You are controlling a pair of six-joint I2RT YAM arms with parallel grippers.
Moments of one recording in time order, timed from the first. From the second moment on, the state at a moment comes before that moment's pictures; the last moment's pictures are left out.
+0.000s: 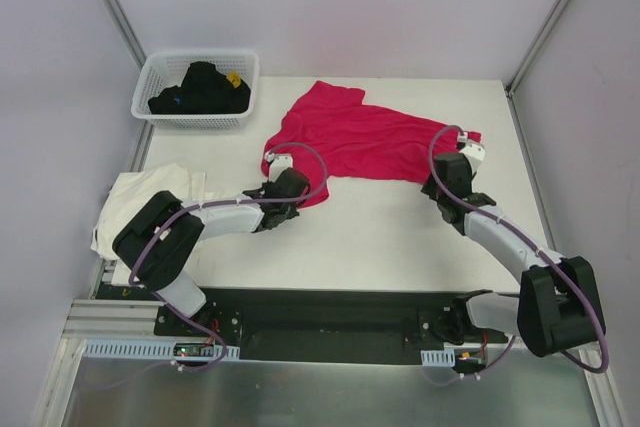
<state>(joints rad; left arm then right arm) -0.72 1.60 0.75 -0.11 -0.44 -0.63 0.30 1.23 0.65 -0.15 0.44 0.54</state>
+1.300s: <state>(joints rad) -0.72 1.61 0.79 -0.11 -0.48 -0.62 0.15 1.50 0.77 -0.12 0.38 0.58</state>
